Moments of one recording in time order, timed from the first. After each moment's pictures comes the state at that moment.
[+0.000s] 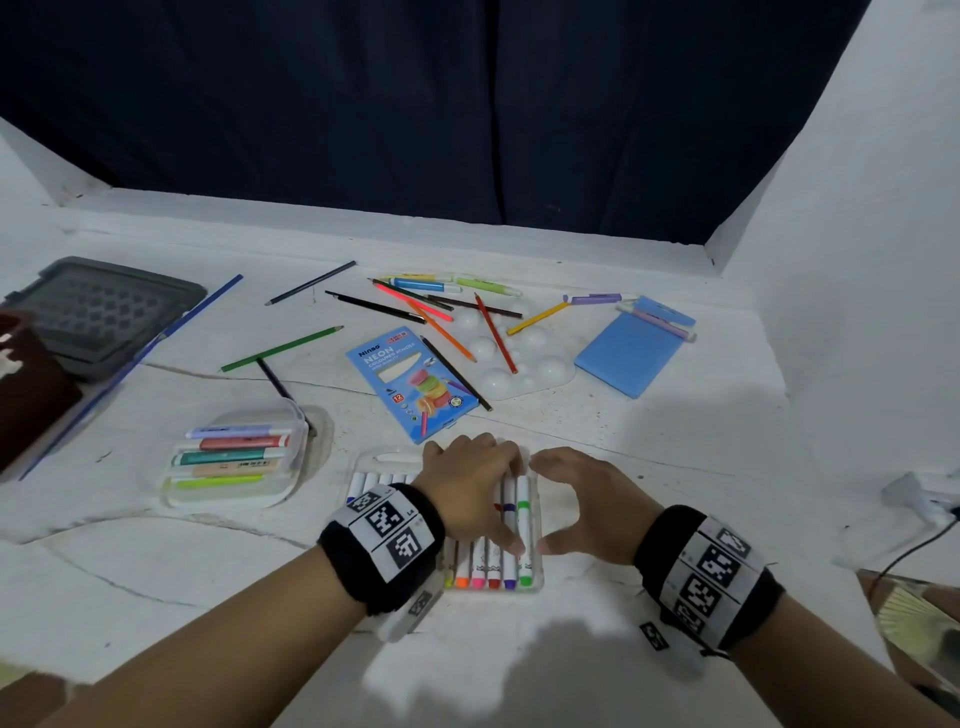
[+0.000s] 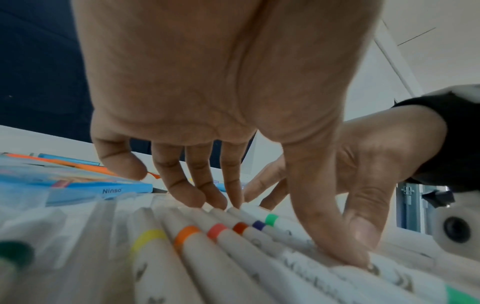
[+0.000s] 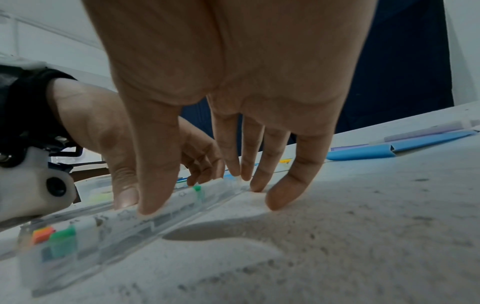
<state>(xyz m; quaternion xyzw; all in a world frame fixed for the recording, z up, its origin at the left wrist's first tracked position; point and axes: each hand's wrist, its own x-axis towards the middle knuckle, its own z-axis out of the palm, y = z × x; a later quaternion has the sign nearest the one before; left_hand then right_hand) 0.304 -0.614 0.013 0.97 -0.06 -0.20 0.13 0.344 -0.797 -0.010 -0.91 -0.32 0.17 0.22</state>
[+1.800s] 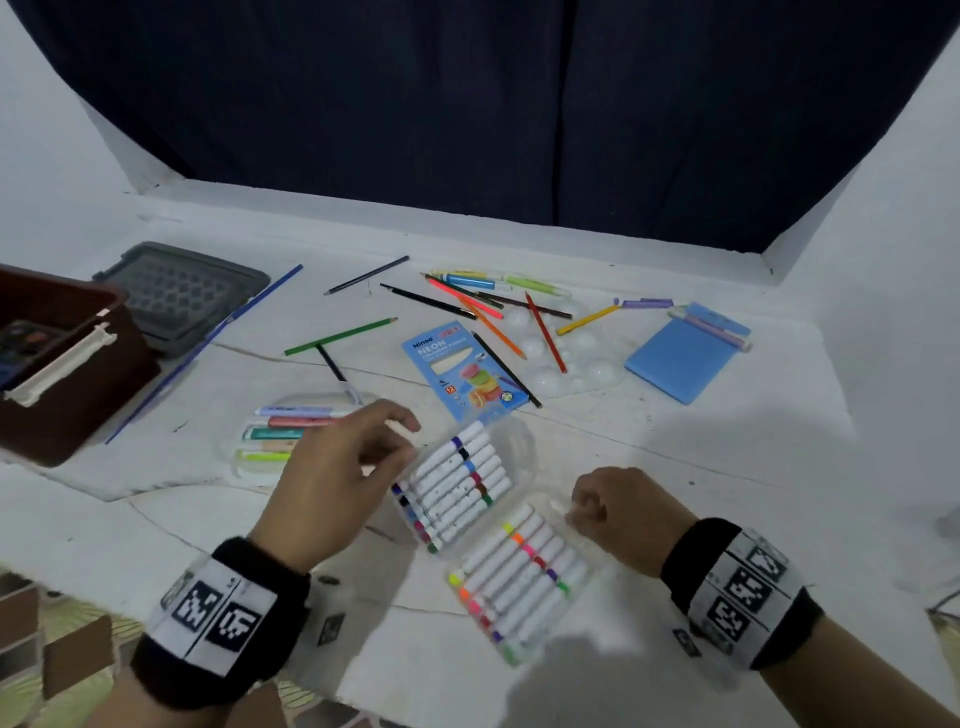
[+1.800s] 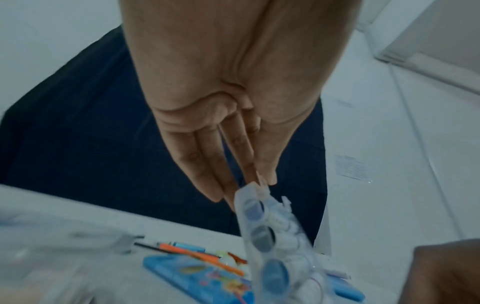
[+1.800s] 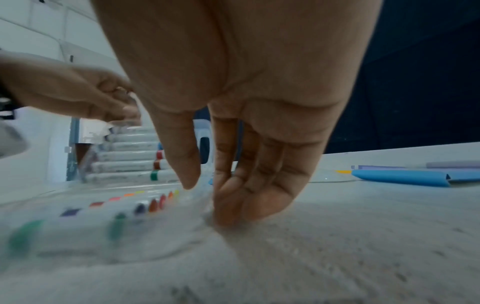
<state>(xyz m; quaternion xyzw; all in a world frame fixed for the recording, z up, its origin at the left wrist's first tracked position) 0.201 -0.507 0.052 0.92 0.06 0.15 0.37 0.324 -0.773 0.003 -0.93 -0.29 0.18 0.16</state>
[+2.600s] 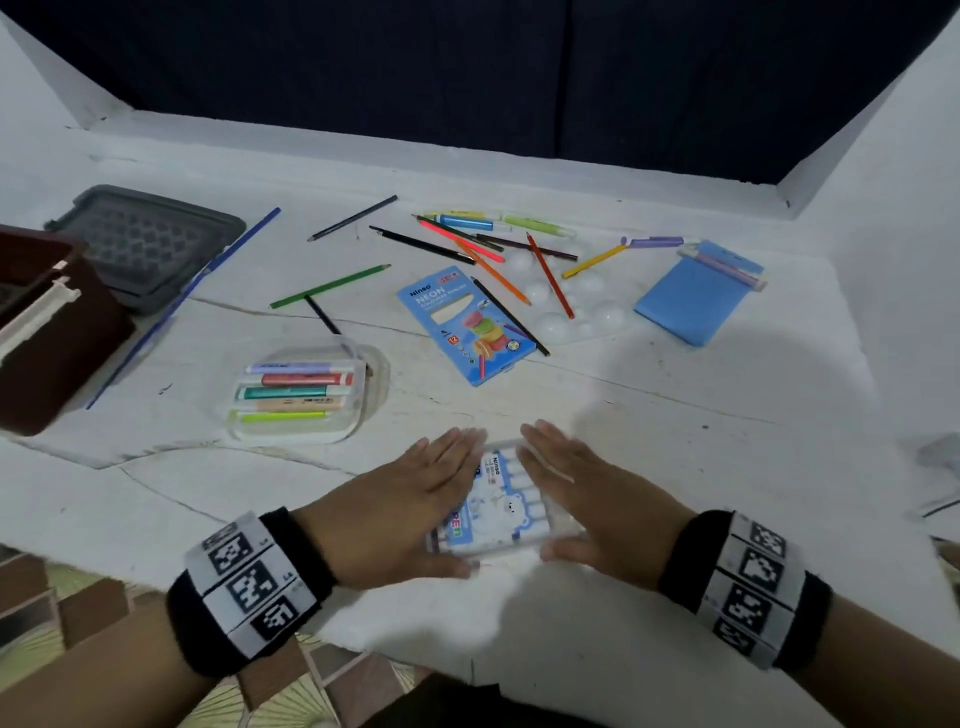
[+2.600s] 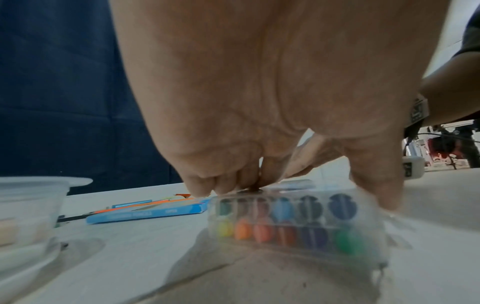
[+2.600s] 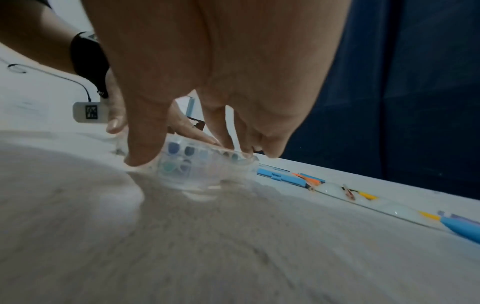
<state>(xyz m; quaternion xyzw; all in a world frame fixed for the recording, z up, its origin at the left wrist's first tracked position) 0.196 -0.513 0.006 0.95 -0.21 -0.21 0.04 0.281 -0.753 0.001 -0.85 -0.48 0.19 0.06</state>
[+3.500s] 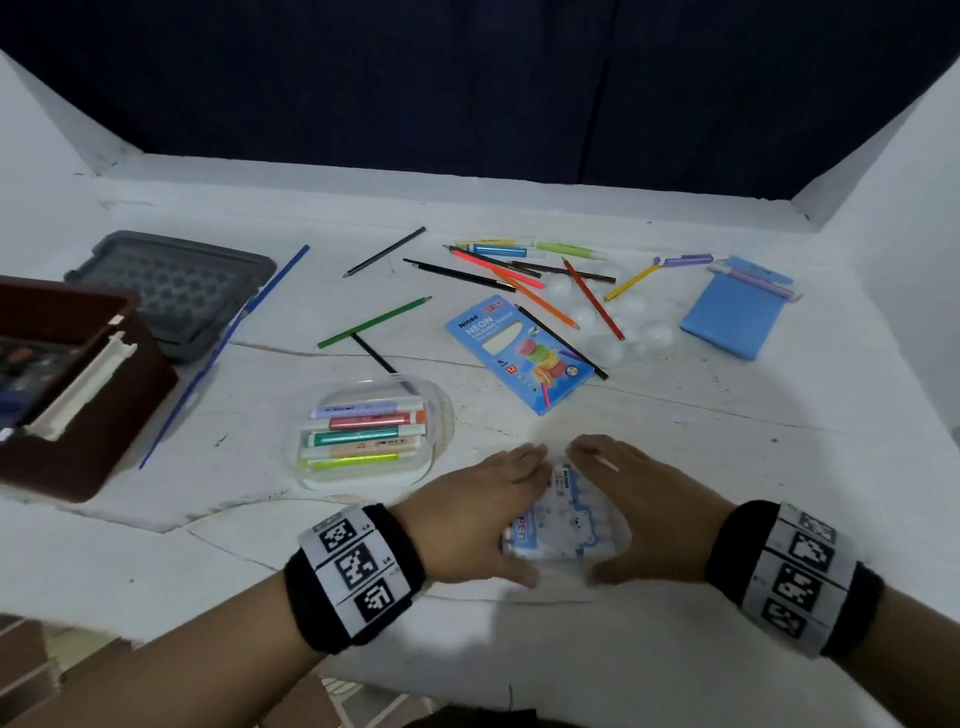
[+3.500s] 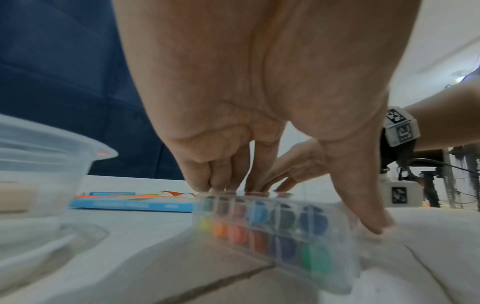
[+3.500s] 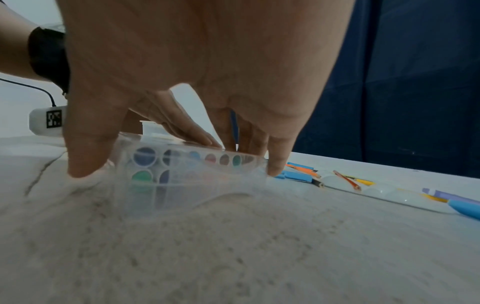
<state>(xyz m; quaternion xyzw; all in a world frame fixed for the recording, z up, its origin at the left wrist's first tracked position) 0.224 -0.475 0.005 0.94 -0.25 -0.16 0.15 0.277 -0.689 0.027 -0.90 -0.36 0.23 0.03</state>
